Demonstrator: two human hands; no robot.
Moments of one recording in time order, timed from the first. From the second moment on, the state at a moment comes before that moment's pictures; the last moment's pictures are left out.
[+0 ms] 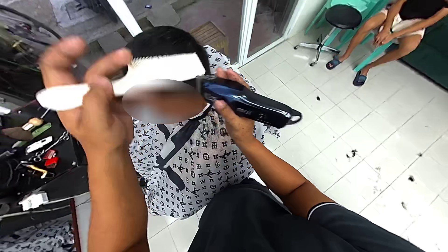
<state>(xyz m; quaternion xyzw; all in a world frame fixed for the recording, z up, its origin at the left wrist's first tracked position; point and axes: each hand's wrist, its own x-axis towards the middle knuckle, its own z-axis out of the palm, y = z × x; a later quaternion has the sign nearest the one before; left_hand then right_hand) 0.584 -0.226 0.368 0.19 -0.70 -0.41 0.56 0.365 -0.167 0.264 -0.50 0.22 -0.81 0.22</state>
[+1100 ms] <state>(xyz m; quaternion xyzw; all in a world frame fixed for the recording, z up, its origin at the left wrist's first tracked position) 0.728 -0.039 0.240 0.55 -0.39 -0.52 0.53 0.520 -0.092 0.205 -0.73 0.21 -0.32 0.57</state>
